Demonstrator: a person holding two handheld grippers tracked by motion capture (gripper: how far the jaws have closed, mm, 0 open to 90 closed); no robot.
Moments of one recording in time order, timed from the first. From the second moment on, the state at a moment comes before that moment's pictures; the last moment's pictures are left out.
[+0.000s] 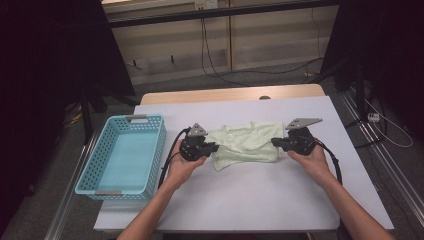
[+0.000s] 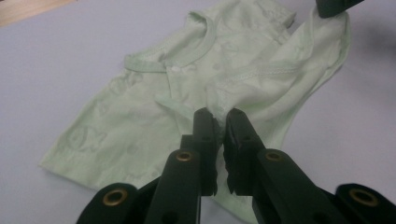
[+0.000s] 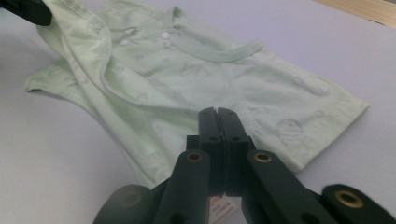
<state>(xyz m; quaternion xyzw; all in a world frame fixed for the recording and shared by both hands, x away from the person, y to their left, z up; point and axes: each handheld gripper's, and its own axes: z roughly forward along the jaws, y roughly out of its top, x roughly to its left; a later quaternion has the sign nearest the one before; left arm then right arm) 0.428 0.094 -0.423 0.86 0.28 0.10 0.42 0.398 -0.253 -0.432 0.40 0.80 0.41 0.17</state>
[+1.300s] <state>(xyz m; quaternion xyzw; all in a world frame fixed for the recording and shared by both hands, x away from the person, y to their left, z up) 0.377 0.105 -0.447 0.90 0.20 0.04 0.37 0.327 -0.238 -0.455 0.34 0.86 0.37 0.11</state>
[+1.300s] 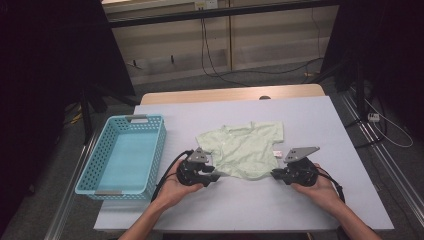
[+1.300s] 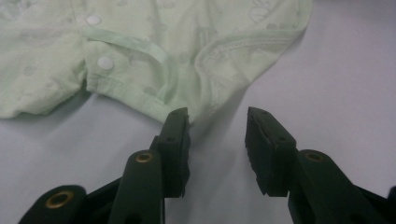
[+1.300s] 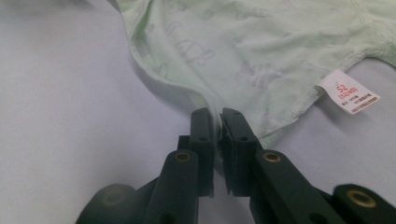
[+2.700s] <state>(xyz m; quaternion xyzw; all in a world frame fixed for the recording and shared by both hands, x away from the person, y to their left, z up) 0.363 0.107 -0.444 0.91 0.15 0.00 0.38 0.322 -0.229 -0.454 0.32 0.87 0.37 0.09</state>
